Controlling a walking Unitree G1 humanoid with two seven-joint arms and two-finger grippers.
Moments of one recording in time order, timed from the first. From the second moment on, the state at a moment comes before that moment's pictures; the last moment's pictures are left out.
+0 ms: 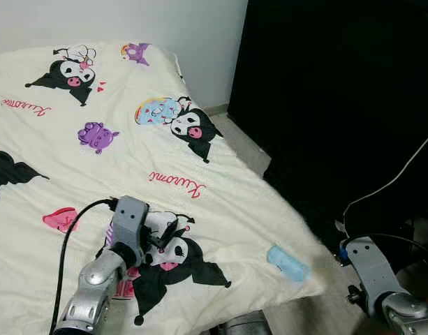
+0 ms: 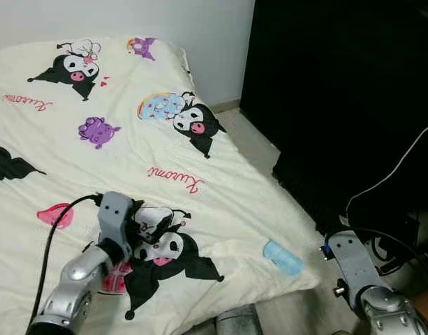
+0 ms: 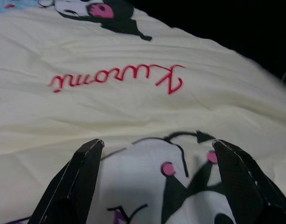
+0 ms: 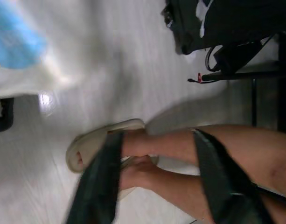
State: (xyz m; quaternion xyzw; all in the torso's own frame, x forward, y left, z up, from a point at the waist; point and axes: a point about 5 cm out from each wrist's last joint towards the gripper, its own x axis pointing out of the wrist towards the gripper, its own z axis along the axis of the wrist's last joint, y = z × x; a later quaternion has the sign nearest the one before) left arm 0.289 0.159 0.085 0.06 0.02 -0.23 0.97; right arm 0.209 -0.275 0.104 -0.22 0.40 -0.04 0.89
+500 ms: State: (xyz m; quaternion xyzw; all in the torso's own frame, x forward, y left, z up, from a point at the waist) left arm 0.311 0.216 0.104 0.08 0.00 -0.04 1.00; right arm 0.262 -0.239 0.153 -0.14 0.20 -0.03 0.97
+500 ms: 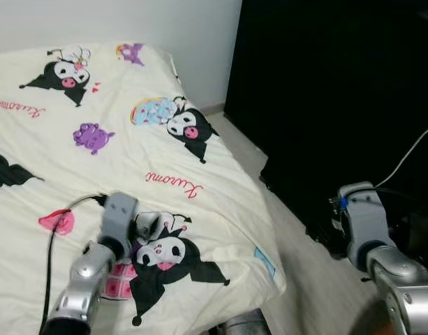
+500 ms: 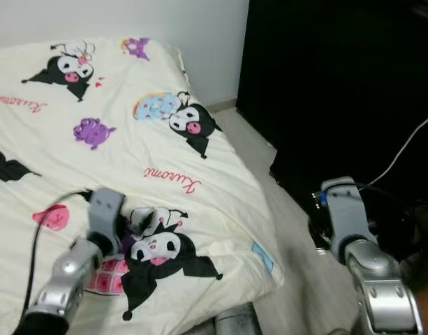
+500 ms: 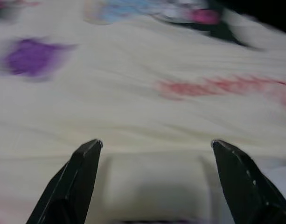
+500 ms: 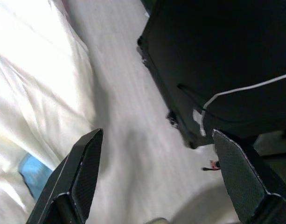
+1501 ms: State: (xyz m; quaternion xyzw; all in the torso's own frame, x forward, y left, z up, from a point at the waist) left arm 0.142 0.332 0.125 -0.04 0.40 -0.05 0.92; right arm 0.285 -0.215 0.115 -0.16 0.23 0.02 0.96
